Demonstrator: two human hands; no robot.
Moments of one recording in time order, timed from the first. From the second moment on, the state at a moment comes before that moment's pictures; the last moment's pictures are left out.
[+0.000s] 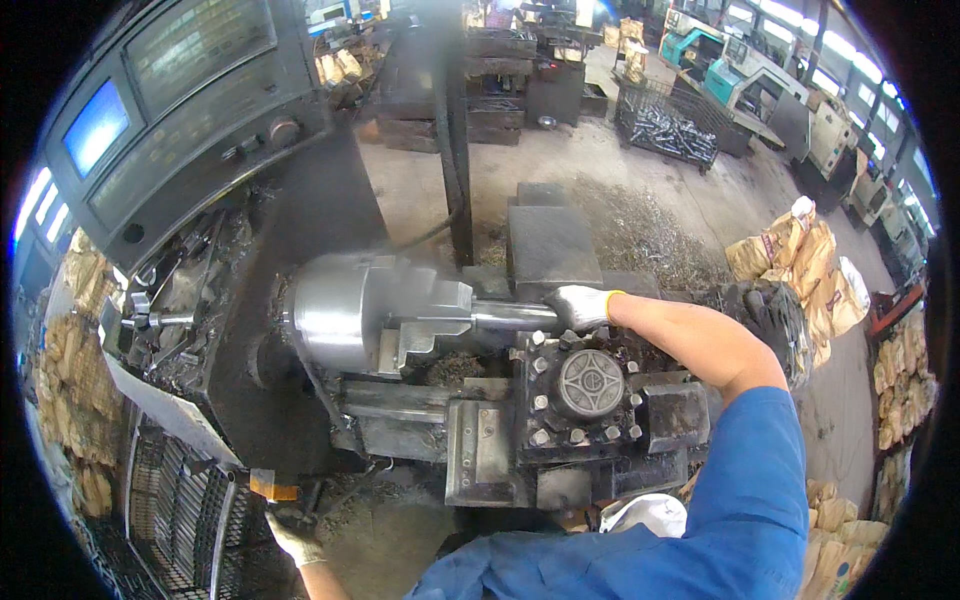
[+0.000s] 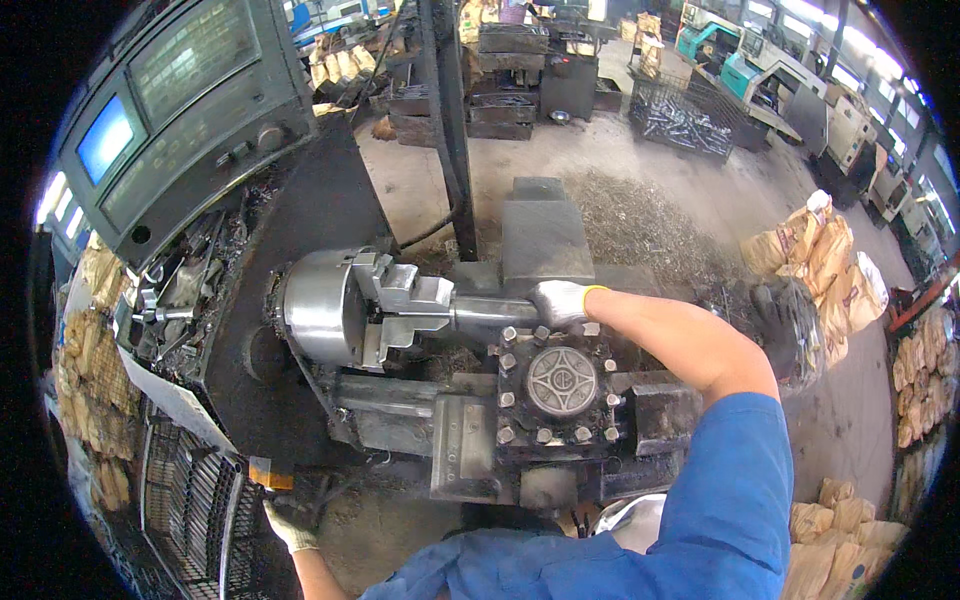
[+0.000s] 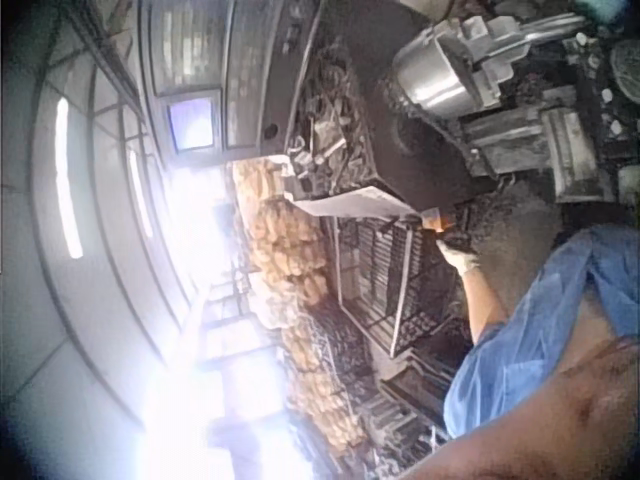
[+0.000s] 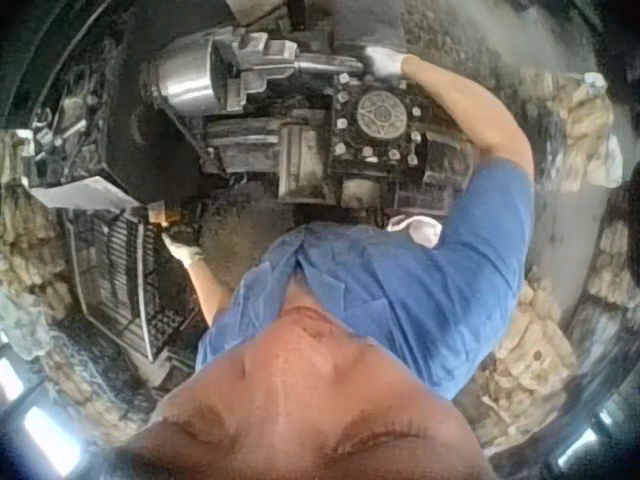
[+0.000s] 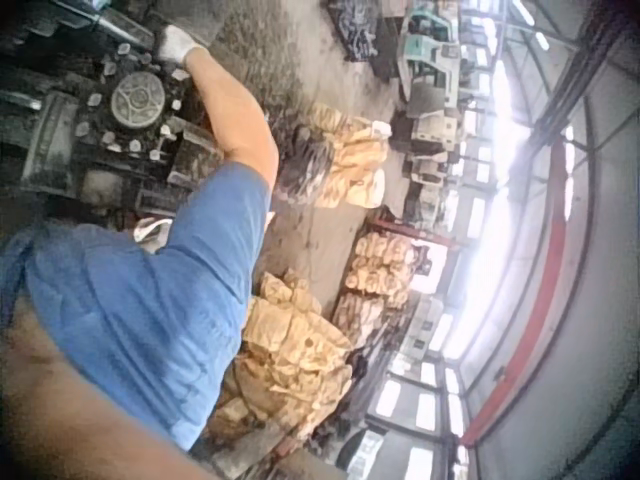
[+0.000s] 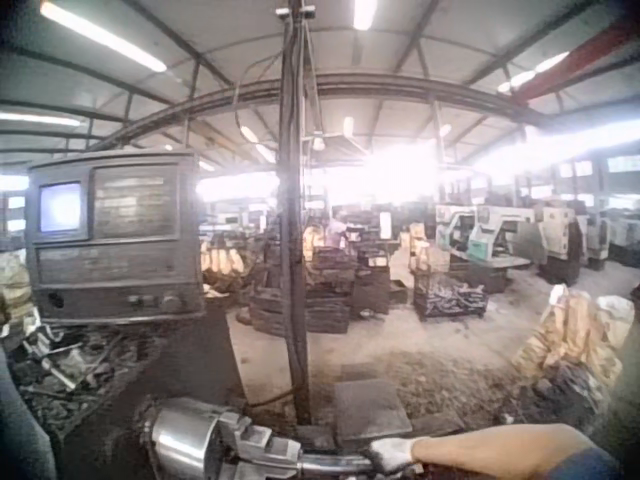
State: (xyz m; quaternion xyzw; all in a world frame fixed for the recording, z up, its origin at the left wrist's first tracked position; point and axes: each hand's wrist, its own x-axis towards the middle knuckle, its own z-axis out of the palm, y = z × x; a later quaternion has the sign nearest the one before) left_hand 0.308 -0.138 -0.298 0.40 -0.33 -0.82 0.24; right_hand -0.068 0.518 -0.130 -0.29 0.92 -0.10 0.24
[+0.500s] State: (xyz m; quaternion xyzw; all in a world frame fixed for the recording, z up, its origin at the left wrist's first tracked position) left_hand 0.295 -0.164 -0.294 0.32 -0.41 -0.84 0.15; right_hand -0.033 0.393 -0.019 -0.25 0.94 -0.18 0.11
